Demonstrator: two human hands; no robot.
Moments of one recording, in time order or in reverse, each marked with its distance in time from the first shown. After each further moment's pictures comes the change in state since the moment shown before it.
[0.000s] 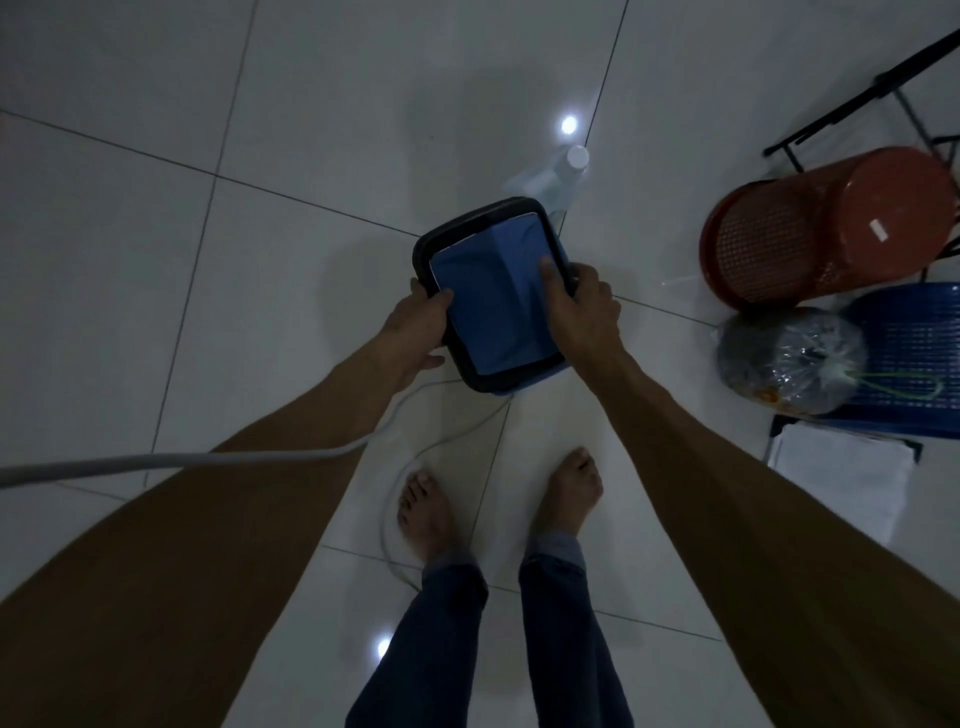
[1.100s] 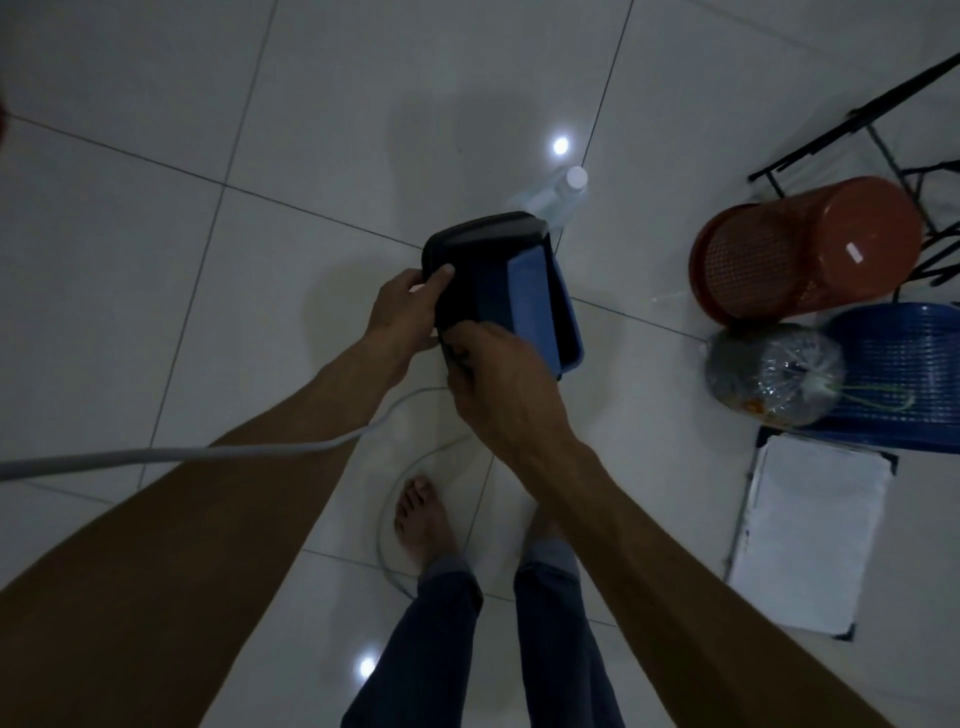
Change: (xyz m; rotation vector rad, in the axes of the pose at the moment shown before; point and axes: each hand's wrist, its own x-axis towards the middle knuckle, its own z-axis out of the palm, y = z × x) left_hand -0.018 0.016 -0.014 -0.153 0.130 0.199; right_hand -0.101 -0.036 0.039 -0.362 -0.032 -0.679
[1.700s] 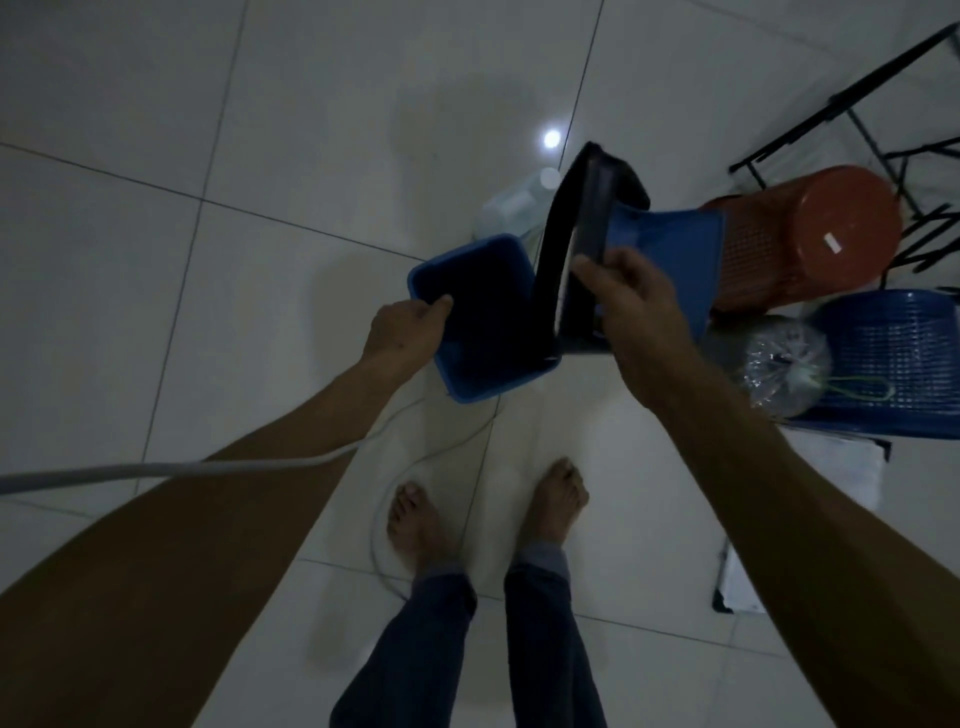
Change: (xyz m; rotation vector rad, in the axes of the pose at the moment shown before) left_hand -0.009 0.005 0.028 0.661 0.014 0.072; right_hand 0.028 0.088 -0.105 0.816 0.188 0.585
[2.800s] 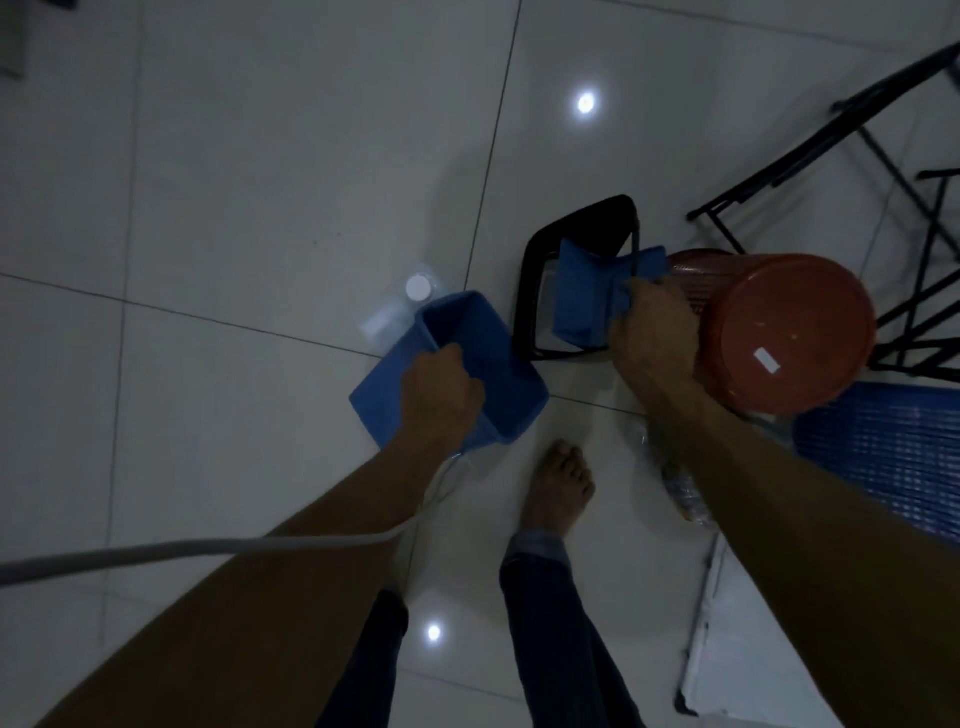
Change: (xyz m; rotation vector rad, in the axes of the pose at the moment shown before) left_hand 0.104 0.179 0.165 0.454 0.097 0.124; right_hand 0.263 0.048 -0.180 -0.908 0.097 -0.104
